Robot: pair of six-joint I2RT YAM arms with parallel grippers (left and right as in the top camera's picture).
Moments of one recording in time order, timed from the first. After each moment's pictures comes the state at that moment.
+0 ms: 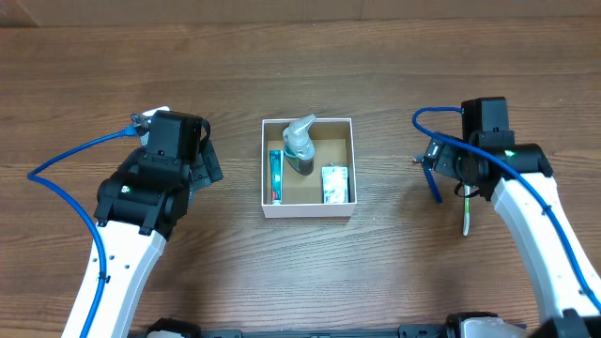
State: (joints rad) left arm -0.23 1.21 1.17 -1.00 -0.38 -0.49; right arm 0.05 1.41 1.08 -0.85 0.15 0.40
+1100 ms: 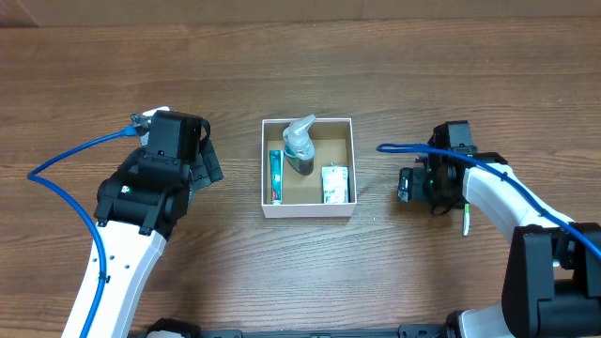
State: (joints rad) left arm -0.23 1.21 1.17 -1.00 -0.38 -0.49; right arm 0.05 1.66 0.88 -0.60 -0.08 0.19
